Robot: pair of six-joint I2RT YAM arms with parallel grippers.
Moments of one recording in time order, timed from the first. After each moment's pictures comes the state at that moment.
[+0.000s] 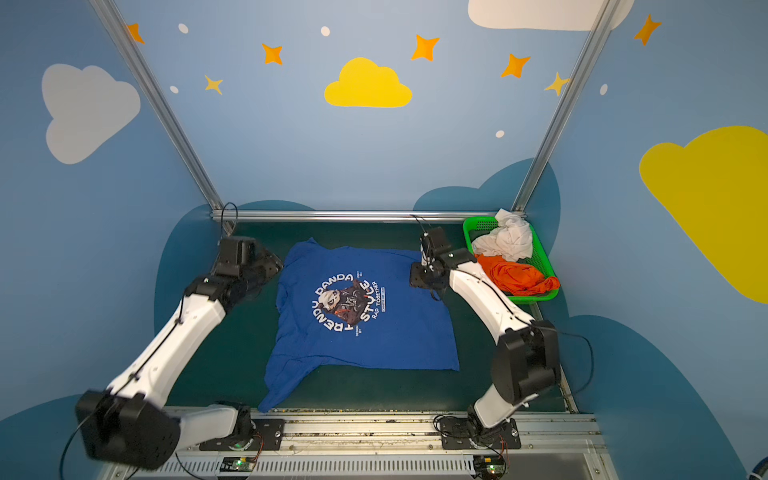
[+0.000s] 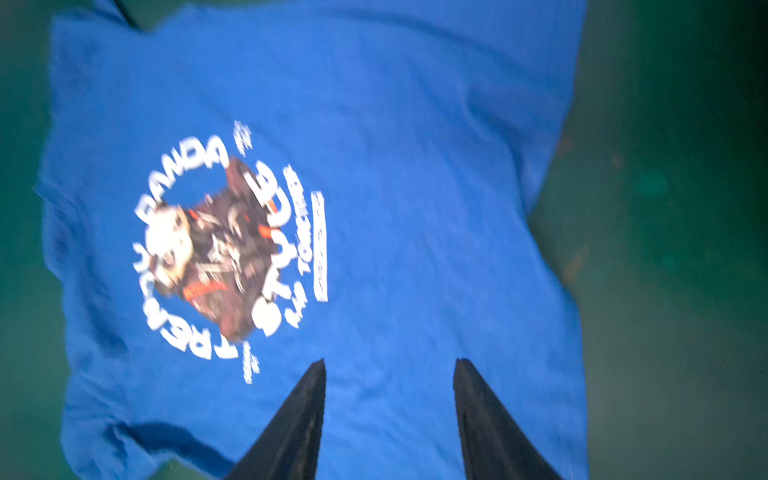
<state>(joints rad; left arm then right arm) -0.11 1.36 1.21 -0.58 -0.12 -0.83 0.39 1.67 1.44 -0.80 -0.08 0.38</state>
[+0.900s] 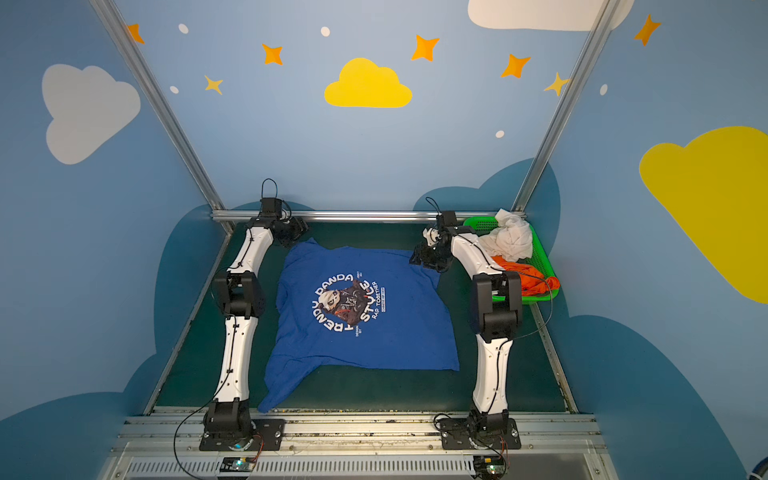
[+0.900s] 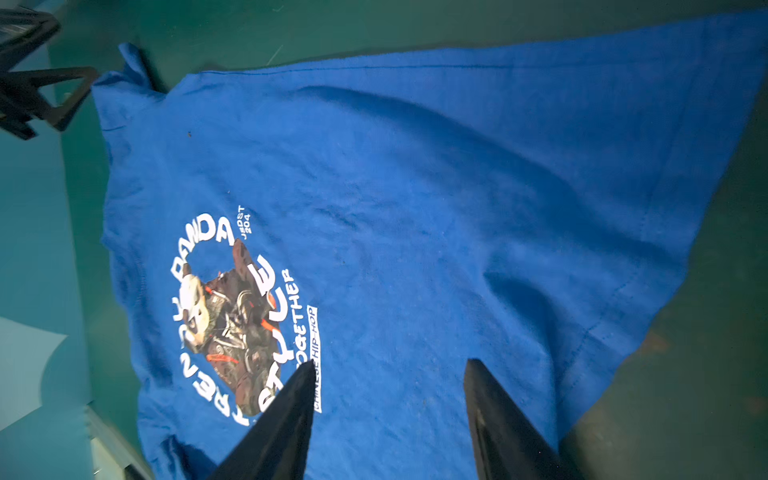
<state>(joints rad) 0.03 2.77 2.69 -0.77 0.33 -0.64 0.19 2.13 1.82 -0.85 -0.45 0.23</state>
